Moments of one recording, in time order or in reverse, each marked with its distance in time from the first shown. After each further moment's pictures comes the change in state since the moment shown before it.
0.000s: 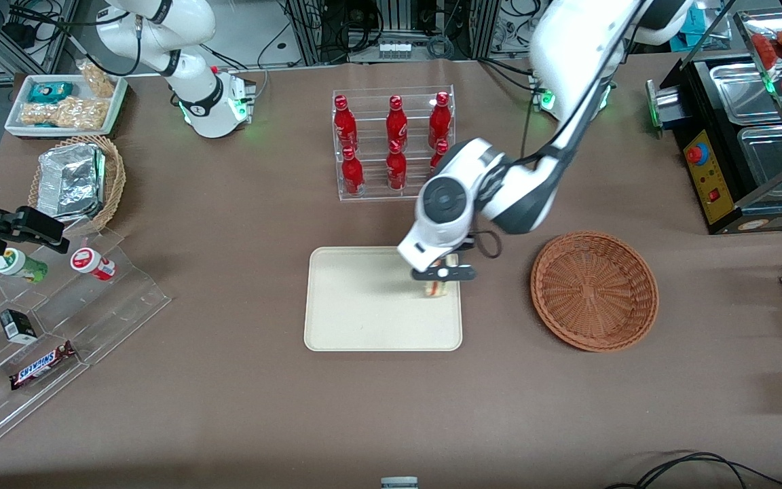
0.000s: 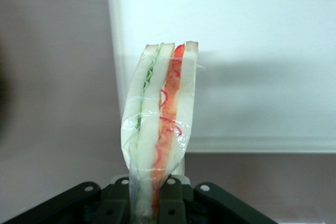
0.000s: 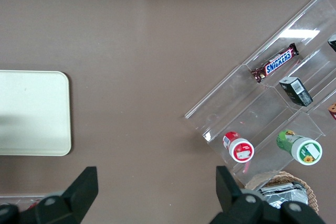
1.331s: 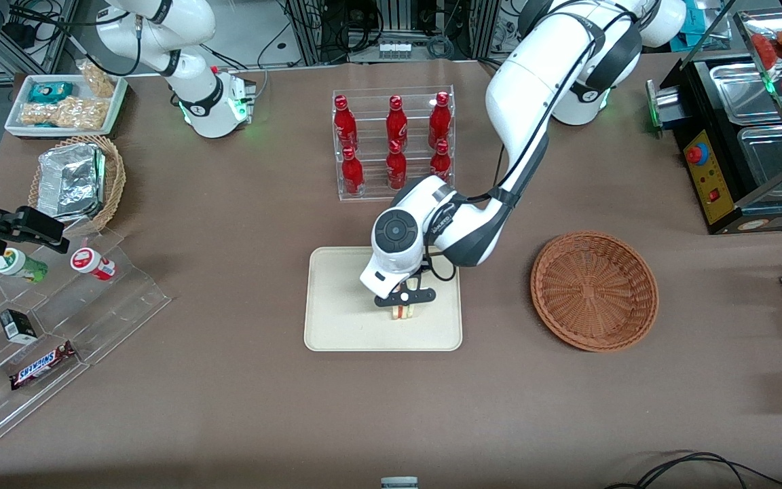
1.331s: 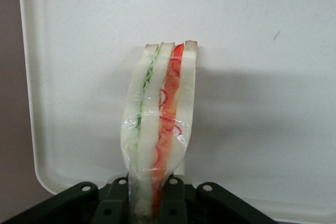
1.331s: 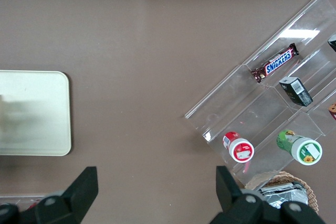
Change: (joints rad) arm -0.056 0.245 0.002 0.310 0.019 -0.002 -0.187
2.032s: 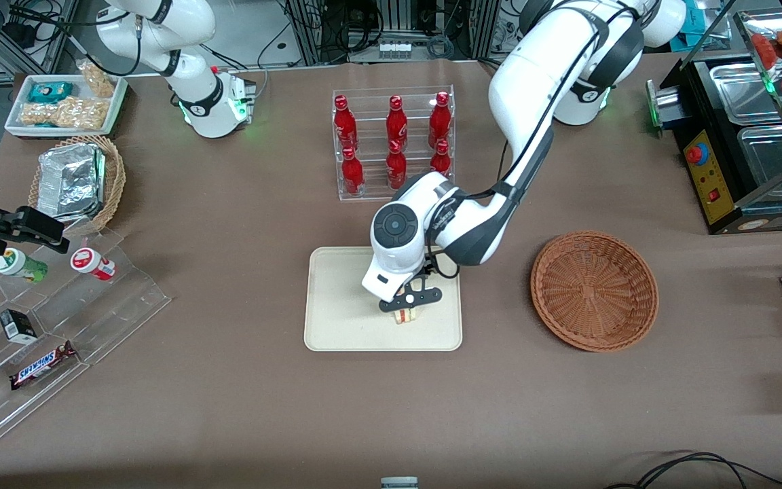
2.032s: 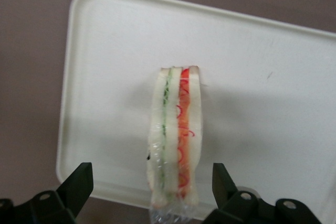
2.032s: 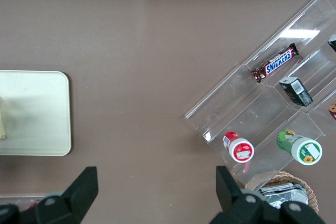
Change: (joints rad) arm 0.009 -0.040 0.016 0.053 0.042 -0.064 -0.080
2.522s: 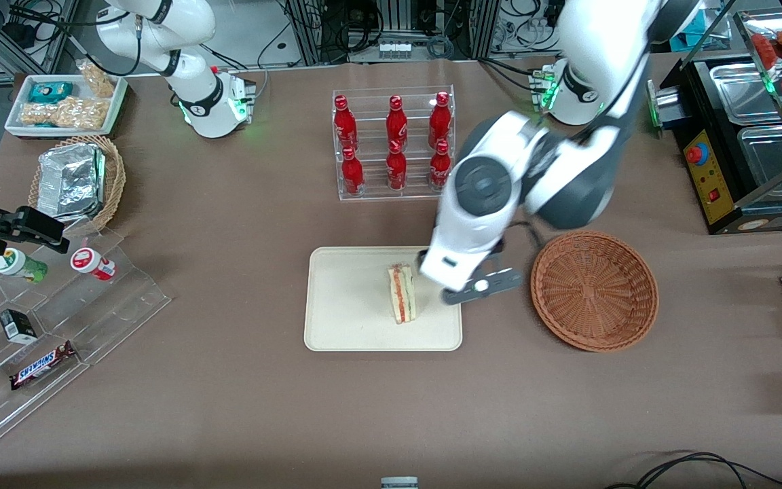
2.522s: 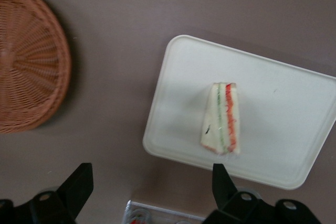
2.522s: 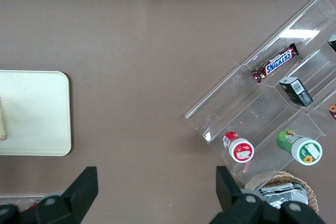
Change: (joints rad) arm 0.163 -0.321 0.007 -0.062 -0.075 -0.272 0.117
